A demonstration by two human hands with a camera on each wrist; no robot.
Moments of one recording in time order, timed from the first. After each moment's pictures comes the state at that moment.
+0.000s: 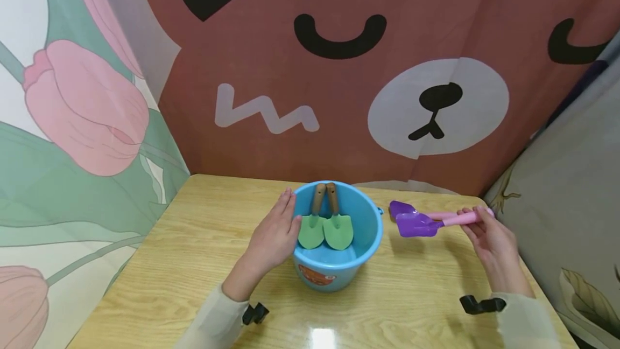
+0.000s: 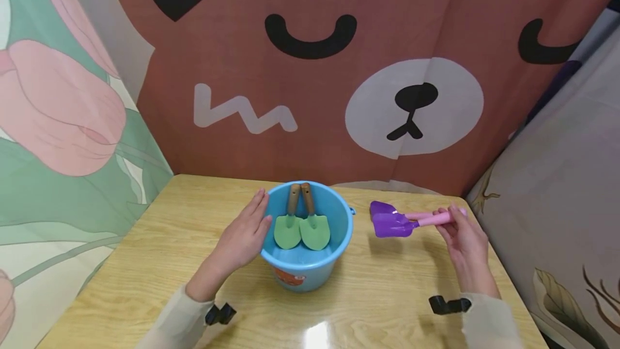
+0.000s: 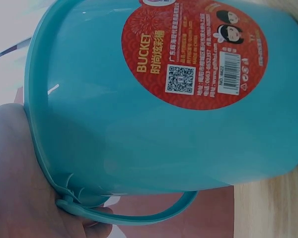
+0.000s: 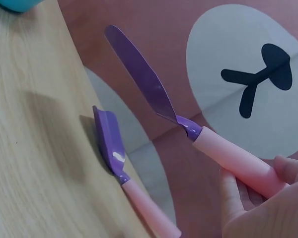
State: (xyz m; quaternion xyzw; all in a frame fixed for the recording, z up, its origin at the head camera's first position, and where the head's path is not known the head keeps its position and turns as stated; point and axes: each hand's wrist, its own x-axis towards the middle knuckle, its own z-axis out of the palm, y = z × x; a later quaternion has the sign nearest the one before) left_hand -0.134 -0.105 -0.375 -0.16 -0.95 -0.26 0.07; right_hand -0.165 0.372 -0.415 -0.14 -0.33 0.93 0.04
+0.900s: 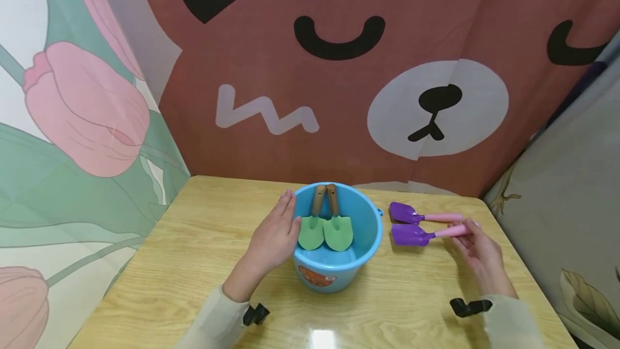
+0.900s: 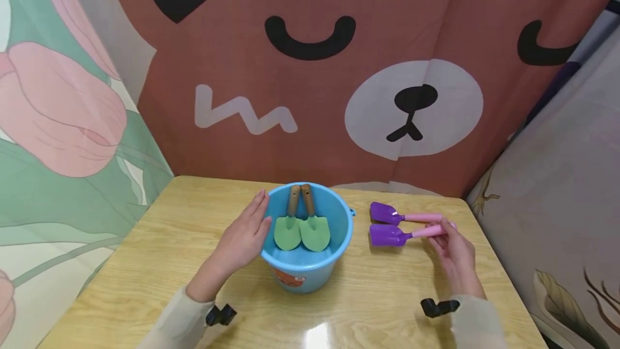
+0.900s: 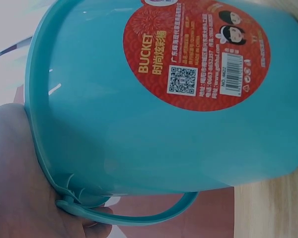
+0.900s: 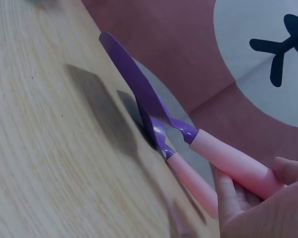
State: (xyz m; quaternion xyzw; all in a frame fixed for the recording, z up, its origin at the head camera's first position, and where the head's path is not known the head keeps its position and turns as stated) left_hand -0.134 -0.105 -0.373 -0.15 -0.95 -0.25 0.06; right_hand -0.168 0.372 -0.456 -0.25 -0.35 0.90 0.01
